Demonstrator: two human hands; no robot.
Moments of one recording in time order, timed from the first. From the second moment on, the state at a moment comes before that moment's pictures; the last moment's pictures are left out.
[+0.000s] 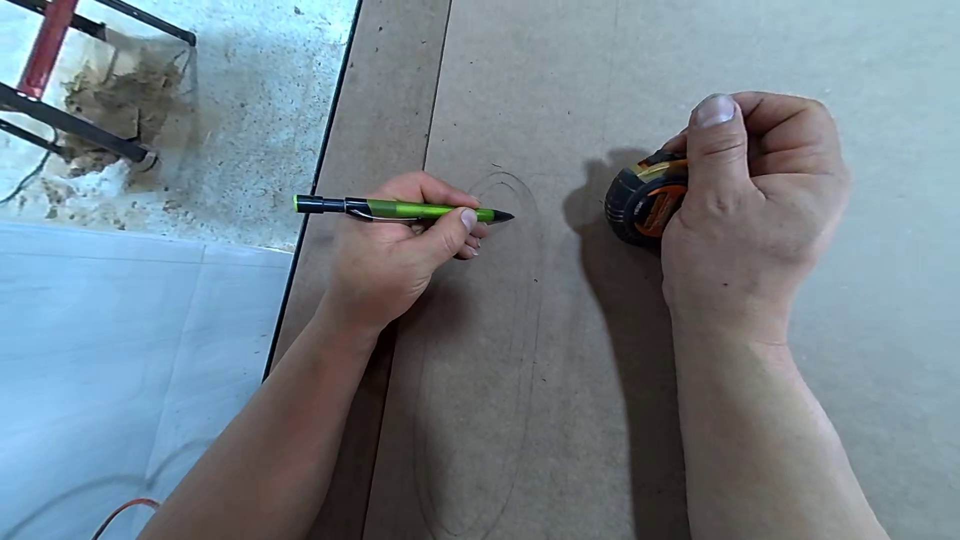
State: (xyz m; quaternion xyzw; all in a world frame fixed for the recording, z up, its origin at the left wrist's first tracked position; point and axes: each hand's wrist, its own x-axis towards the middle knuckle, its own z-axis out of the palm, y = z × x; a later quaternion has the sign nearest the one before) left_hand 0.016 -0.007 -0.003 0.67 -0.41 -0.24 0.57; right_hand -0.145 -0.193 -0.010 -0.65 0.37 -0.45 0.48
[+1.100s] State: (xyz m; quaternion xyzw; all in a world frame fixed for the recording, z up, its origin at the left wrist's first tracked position) left_hand 0.010 -0.009 -0.003 0.70 -0.36 -0.19 0.58; right_hand -0.145 -0.192 -0.010 -0.65 0.38 -0.45 0.48
